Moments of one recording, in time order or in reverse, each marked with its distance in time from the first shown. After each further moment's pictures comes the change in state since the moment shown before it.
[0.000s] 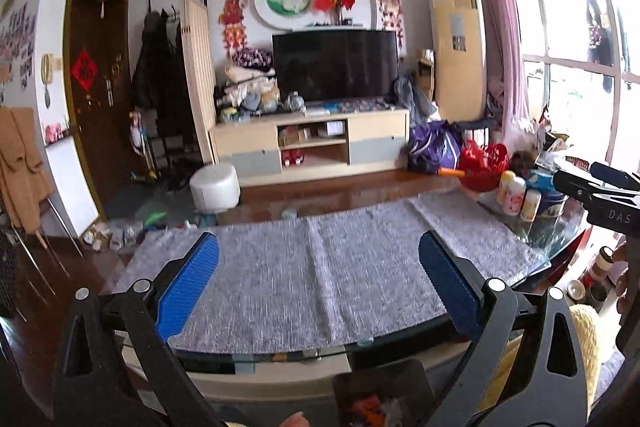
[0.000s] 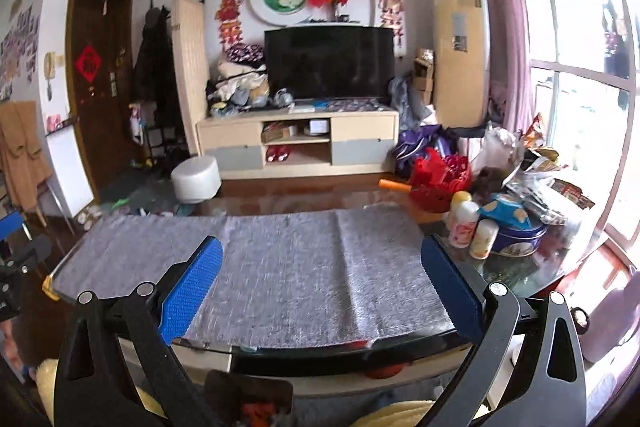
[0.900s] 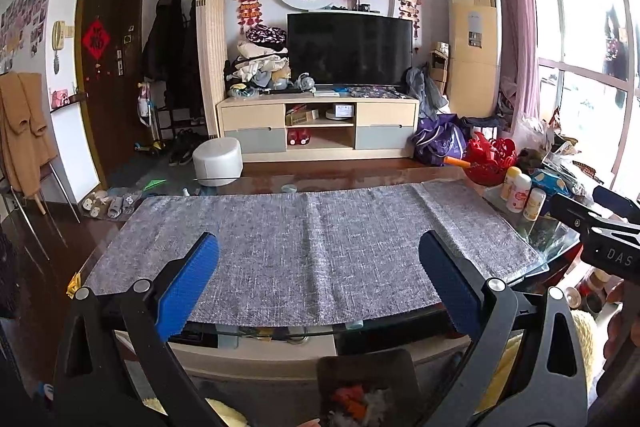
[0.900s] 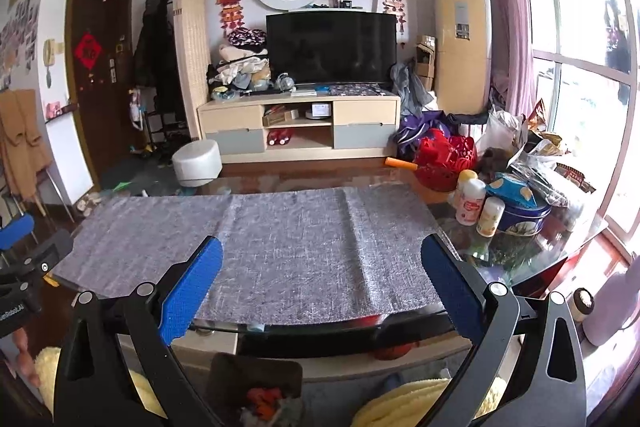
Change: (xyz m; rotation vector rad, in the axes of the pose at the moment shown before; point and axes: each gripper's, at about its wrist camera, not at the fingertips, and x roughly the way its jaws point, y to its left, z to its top) left arm 0.016 0.000 -0.031 -0.089 0.070 0.016; right arm 0.002 0.031 -0.027 -0.016 0.066 0.010
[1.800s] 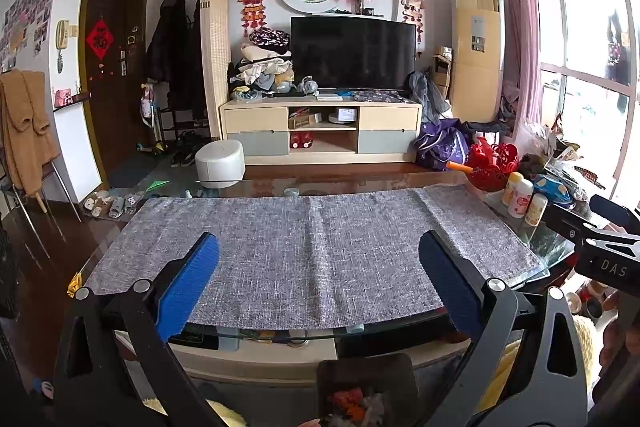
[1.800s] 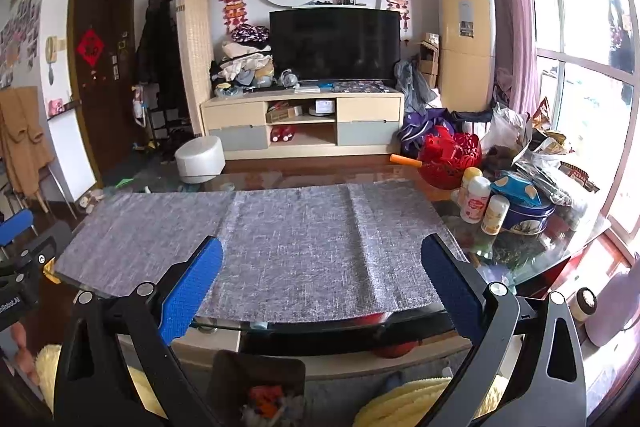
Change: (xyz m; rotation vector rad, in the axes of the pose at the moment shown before) left arm -0.003 0.000 0.001 -0.012 -0.015 0.009; right arm 0.004 0.002 0.002 -0.005 0.017 0.011
